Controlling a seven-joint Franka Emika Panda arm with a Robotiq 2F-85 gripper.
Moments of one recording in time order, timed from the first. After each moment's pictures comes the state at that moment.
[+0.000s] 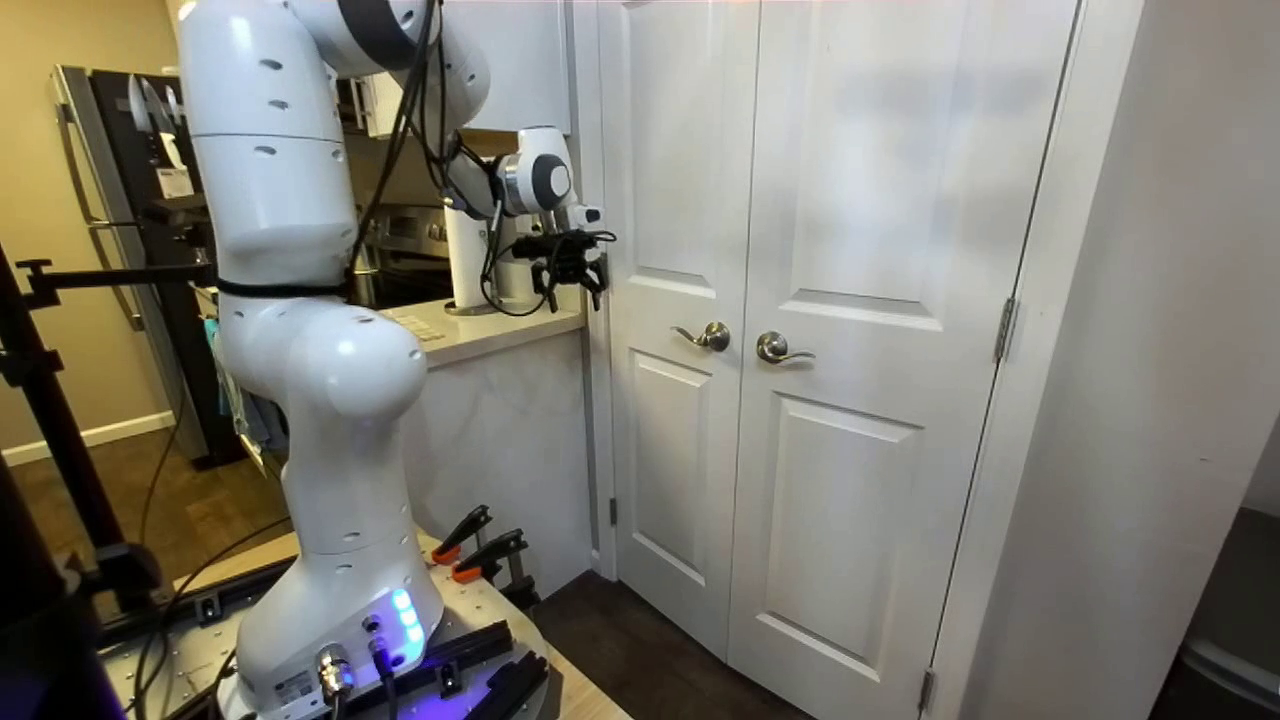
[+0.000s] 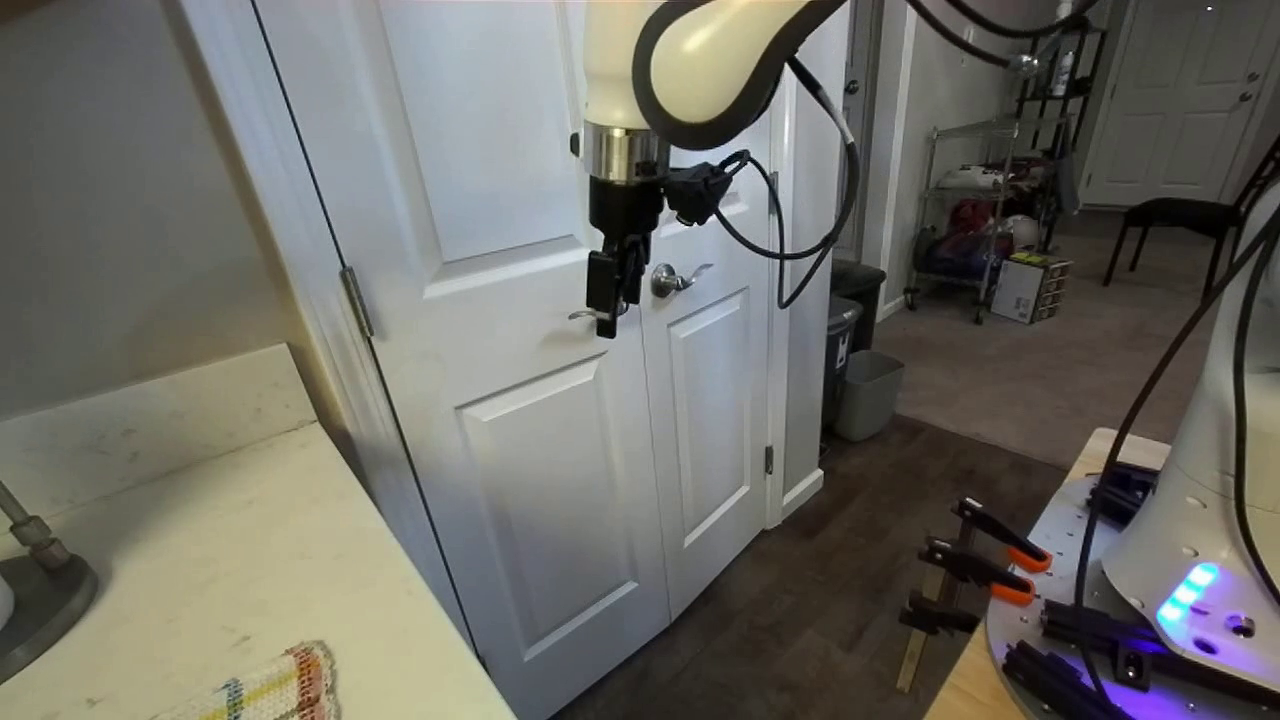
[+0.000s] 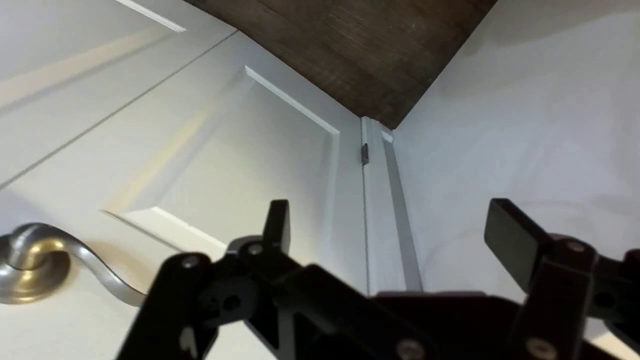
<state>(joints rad) 0.19 0.04 0.27 -2.15 -0.09 2.38 -0.03</state>
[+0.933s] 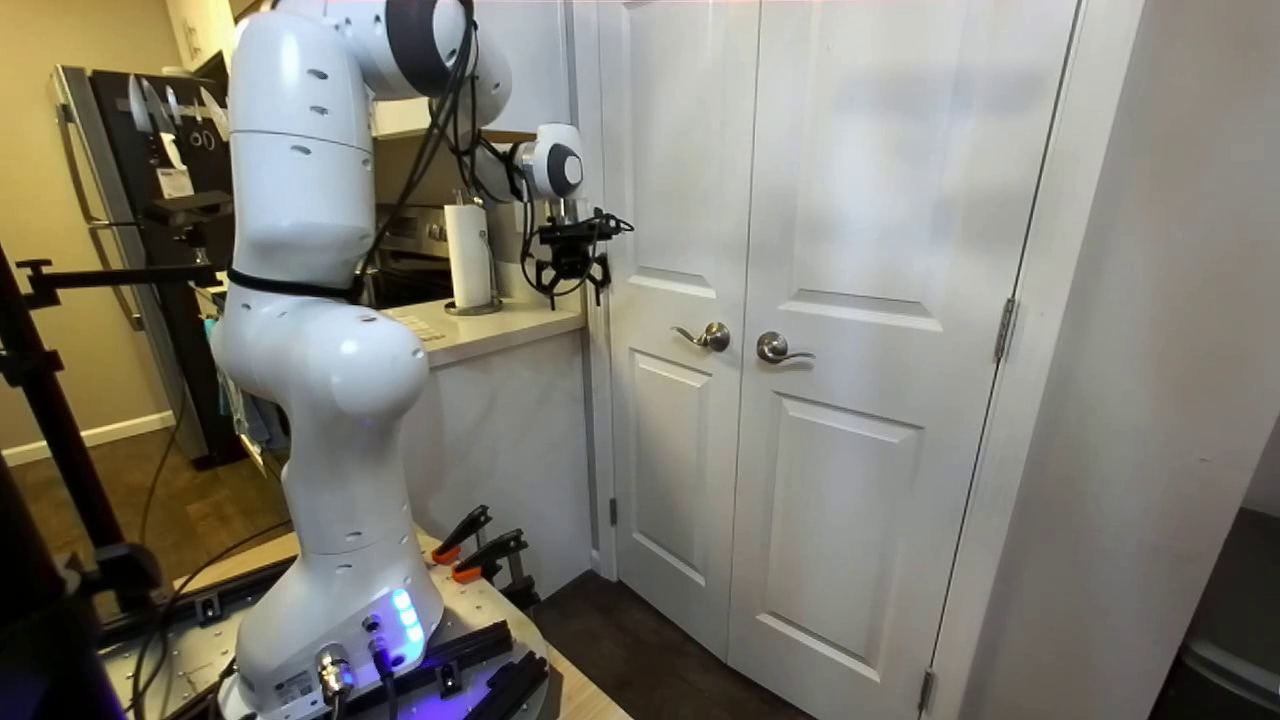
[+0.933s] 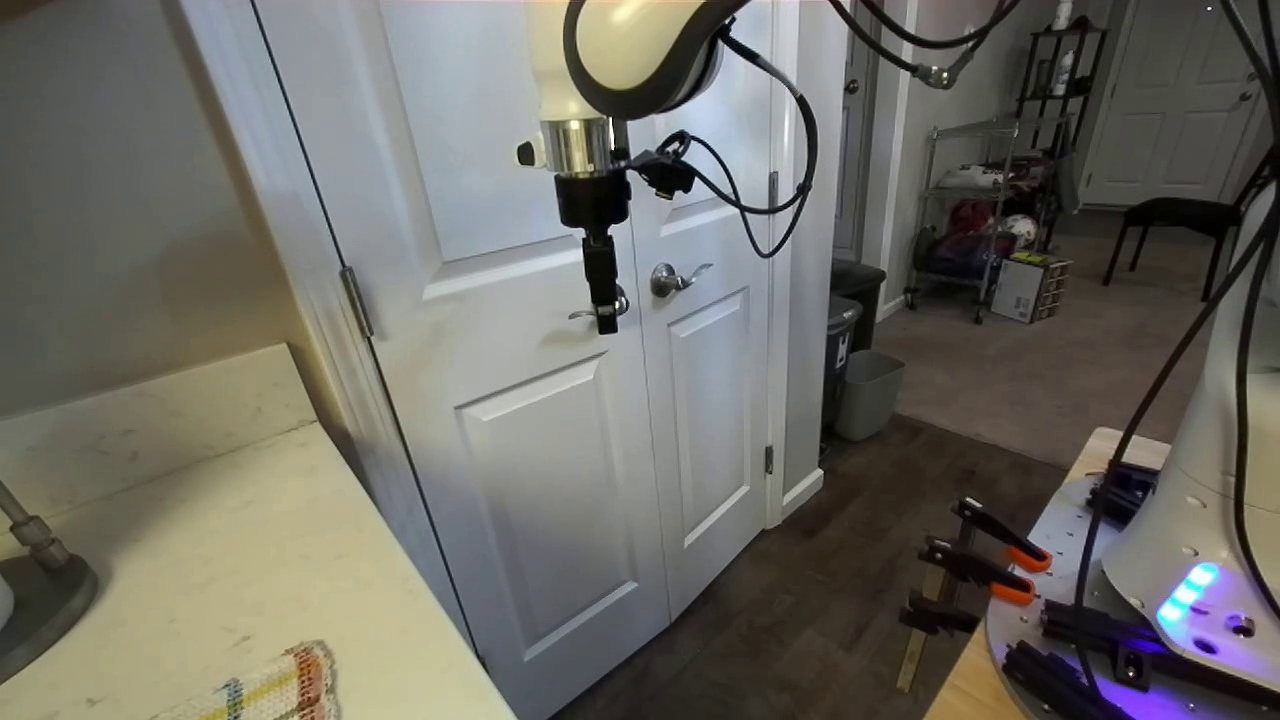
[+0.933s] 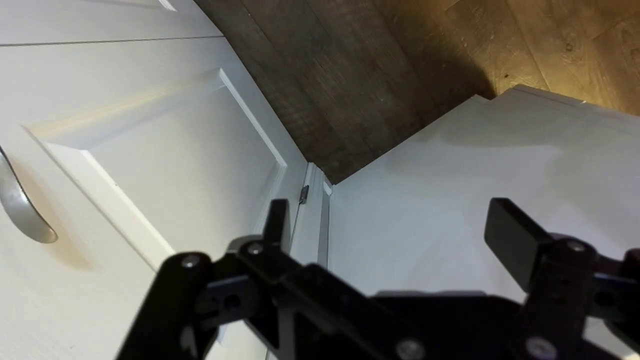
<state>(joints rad) 0.22 0.17 0.26 -1.92 -0.09 2.12 -0.42</state>
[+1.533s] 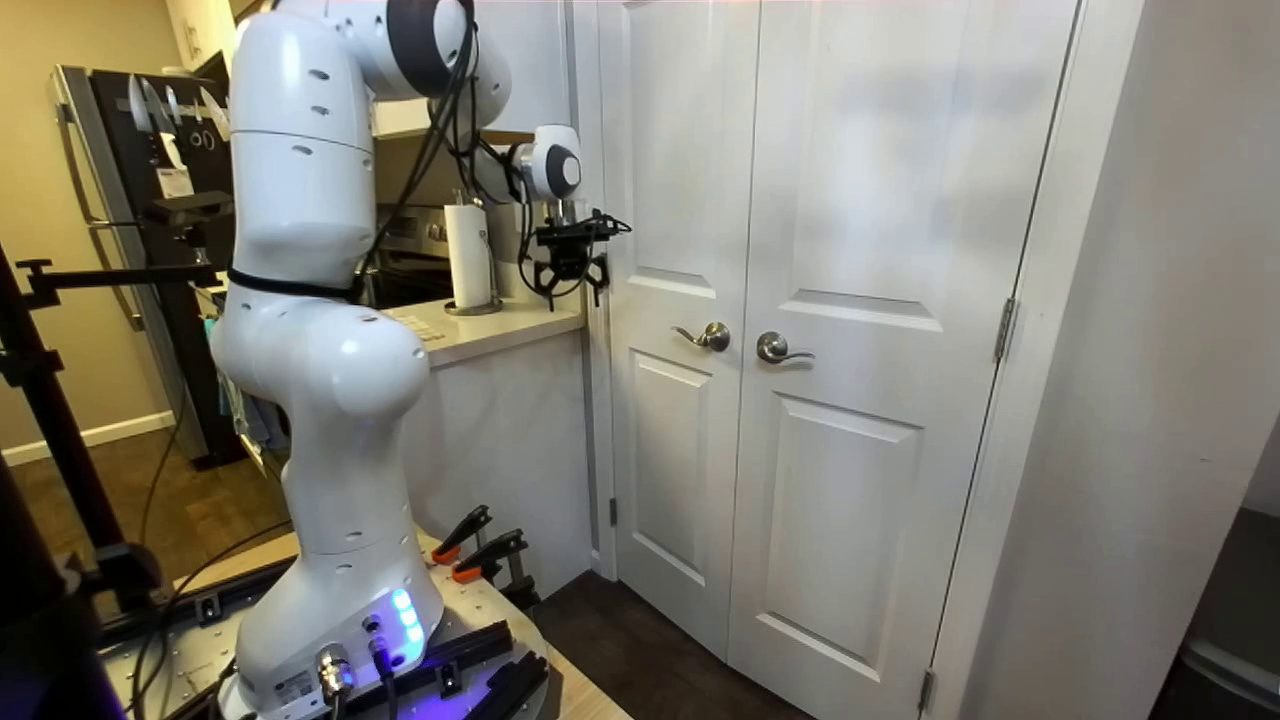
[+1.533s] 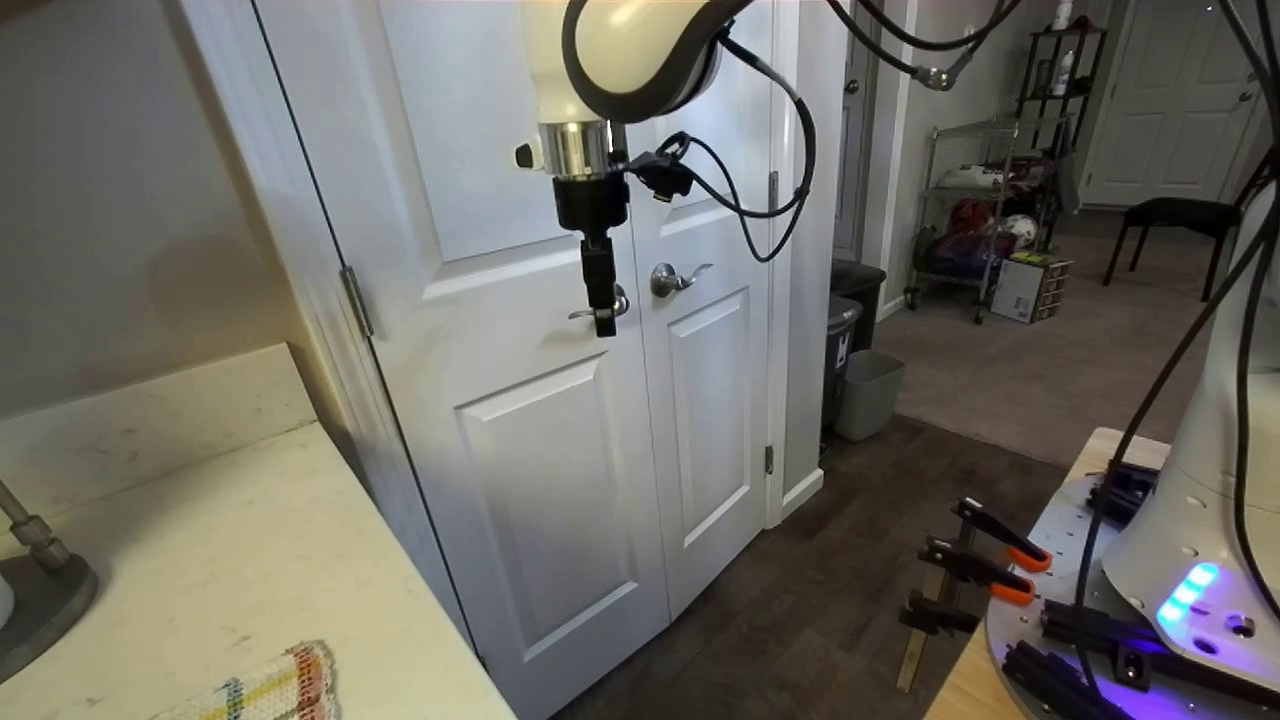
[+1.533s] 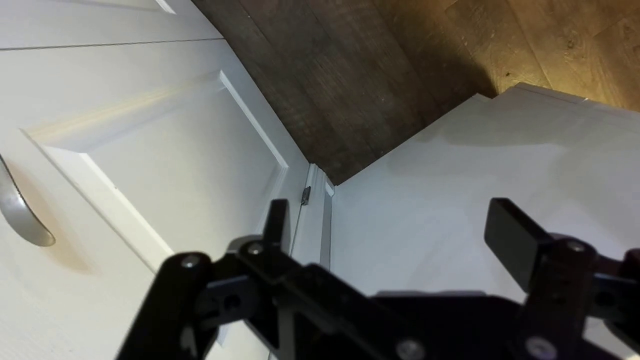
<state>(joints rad) 0.22 0.17 0.26 -1.93 -0.10 2.13 -0.39</state>
